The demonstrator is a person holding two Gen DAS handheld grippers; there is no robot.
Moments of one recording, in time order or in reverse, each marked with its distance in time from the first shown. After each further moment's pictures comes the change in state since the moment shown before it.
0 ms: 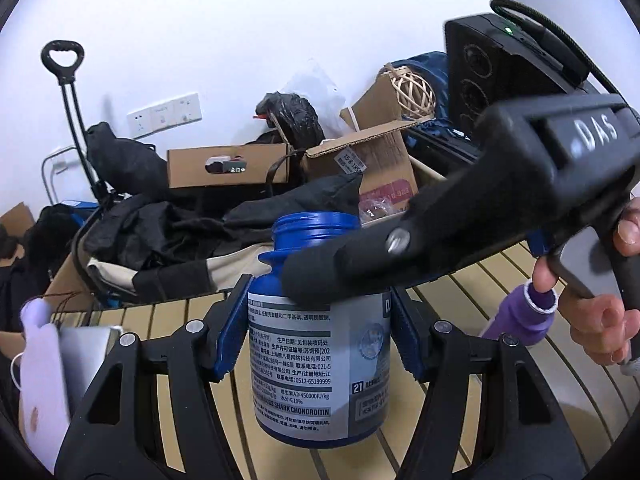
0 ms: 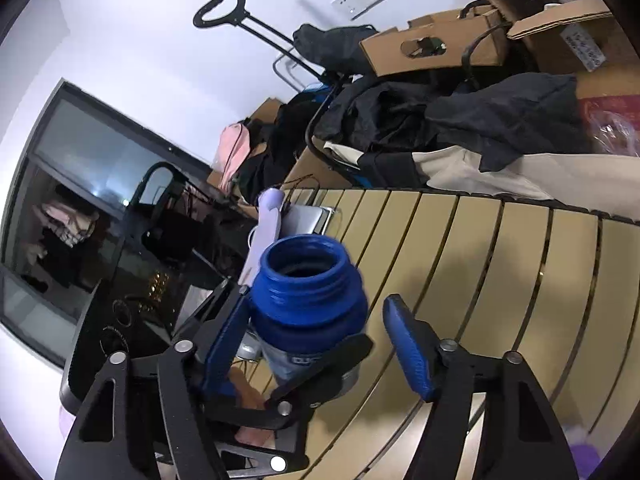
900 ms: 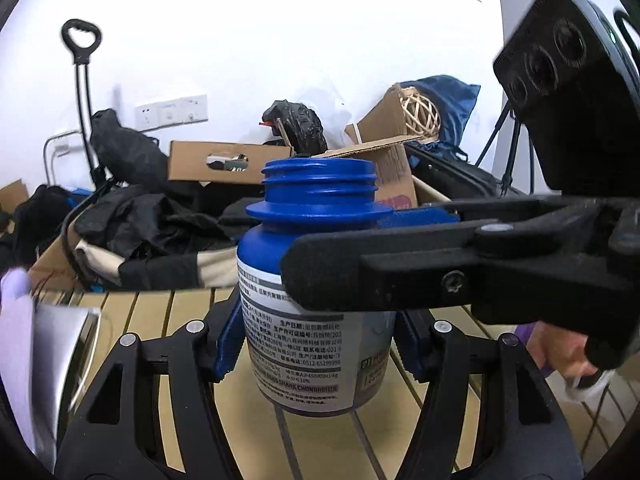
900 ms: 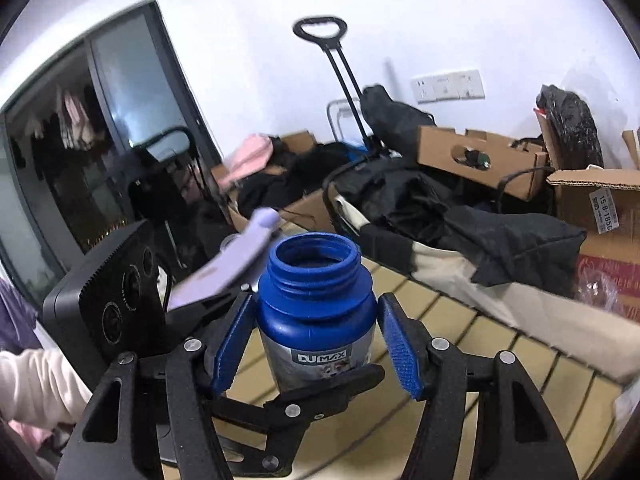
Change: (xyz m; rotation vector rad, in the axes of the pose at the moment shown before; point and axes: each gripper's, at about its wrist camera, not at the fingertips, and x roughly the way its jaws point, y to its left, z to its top) left arm -0.011 0.002 -0.029 -0.095 -0.080 -0.018; right arm -0.014 0.041 -0.040 -0.448 -0.233 -0.107
